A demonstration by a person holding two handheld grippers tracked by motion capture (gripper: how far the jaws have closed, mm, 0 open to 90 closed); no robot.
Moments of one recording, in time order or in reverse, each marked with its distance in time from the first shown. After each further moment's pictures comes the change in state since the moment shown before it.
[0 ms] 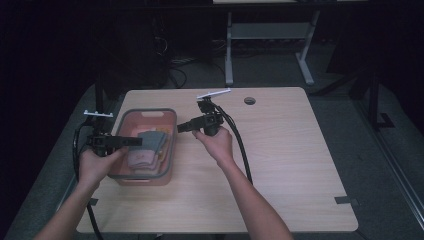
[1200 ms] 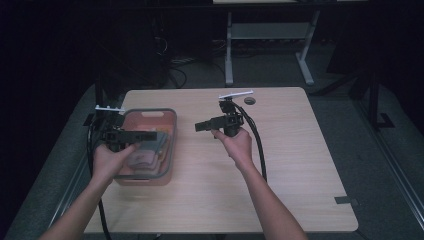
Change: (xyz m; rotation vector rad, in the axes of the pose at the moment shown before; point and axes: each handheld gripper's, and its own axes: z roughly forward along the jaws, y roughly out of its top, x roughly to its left) left arm -0.032 0.013 0.017 -0.040 -0.098 0.042; right arm -0.030 -0.014 -0.043 -0.040 -0.027 0.052
